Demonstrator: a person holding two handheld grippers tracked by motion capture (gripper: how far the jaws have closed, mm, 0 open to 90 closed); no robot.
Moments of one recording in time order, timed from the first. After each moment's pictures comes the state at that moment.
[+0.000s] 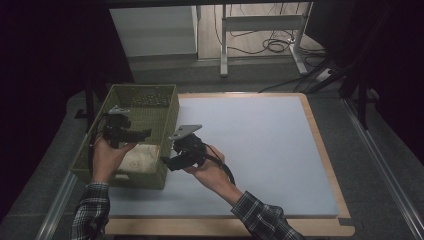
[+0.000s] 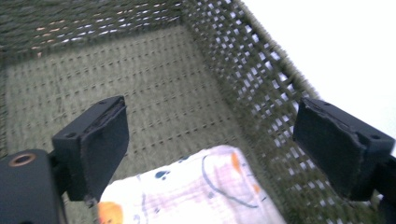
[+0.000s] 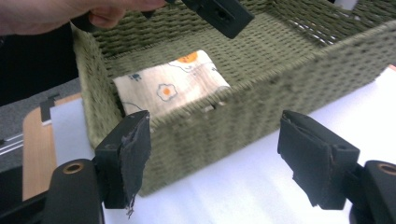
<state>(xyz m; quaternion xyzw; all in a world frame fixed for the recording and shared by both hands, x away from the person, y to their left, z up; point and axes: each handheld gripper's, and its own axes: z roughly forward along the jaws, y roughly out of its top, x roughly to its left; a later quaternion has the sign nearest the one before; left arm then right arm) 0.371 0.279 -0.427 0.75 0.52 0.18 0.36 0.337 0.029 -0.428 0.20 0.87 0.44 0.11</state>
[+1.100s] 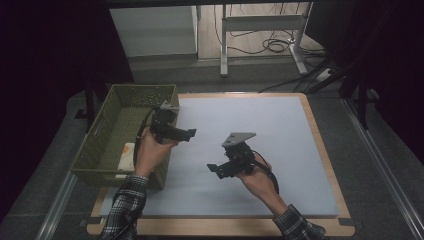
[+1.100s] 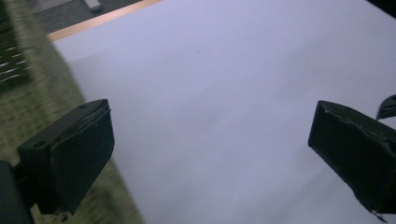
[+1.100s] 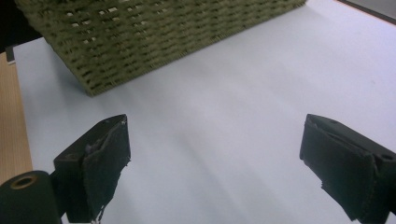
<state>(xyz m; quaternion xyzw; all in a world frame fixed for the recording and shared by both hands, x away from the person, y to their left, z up) 0.393 0.151 -0.419 0.80 0.45 0.15 0.38 0.344 -0.099 -0.457 0.24 0.87 0.42 0.10</state>
